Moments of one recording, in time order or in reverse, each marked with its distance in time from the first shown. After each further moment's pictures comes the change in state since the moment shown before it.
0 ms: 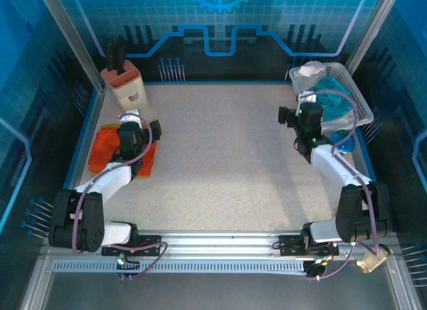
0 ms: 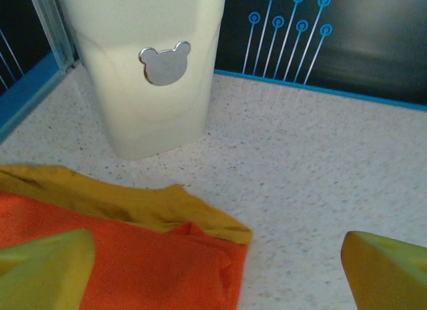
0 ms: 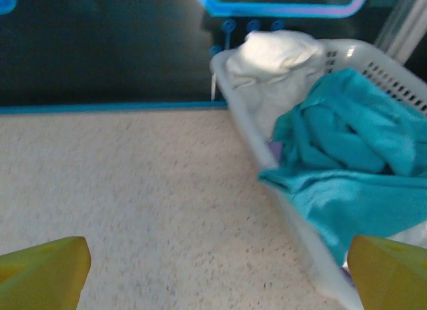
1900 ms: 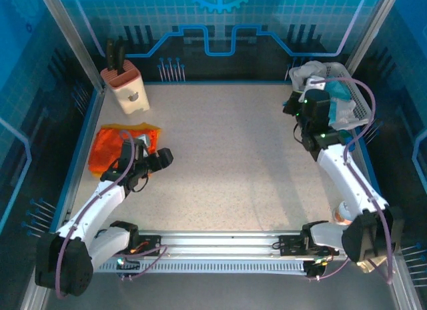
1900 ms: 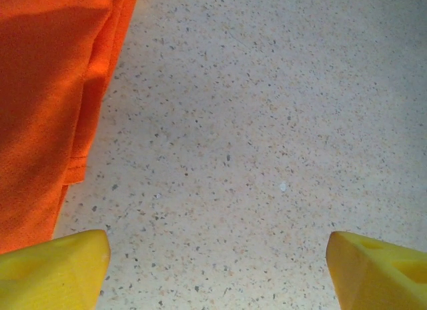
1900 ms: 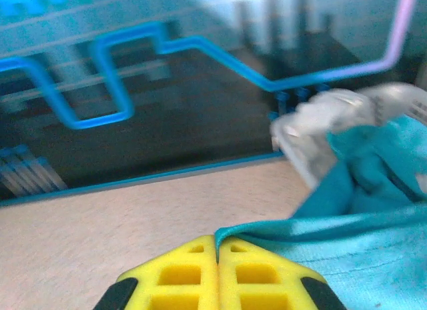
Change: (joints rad) left arm -0.099 -0.319 -0.073 -0.617 0.341 -0.357; right arm 0.126 -0.192 0.126 -0.154 -0.078 0.154
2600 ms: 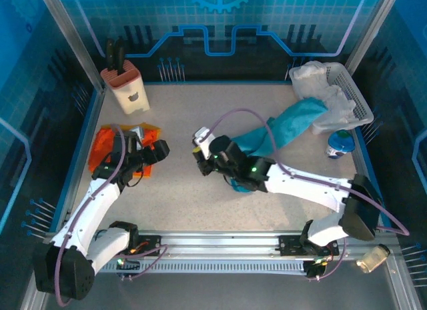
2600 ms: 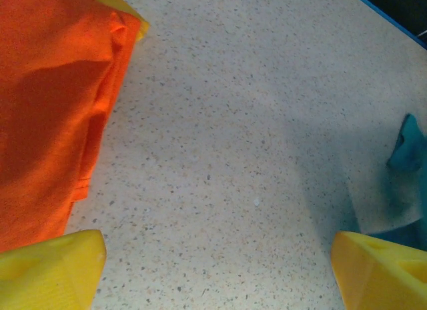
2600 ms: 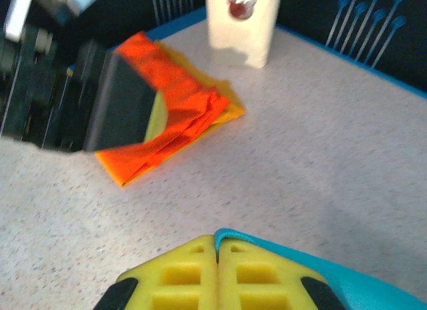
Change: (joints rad) left arm 0.048 -0.035 0.137 -0.139 0.014 0.011; right arm 0.825 0.253 0.036 -0.024 0.031 -0.111
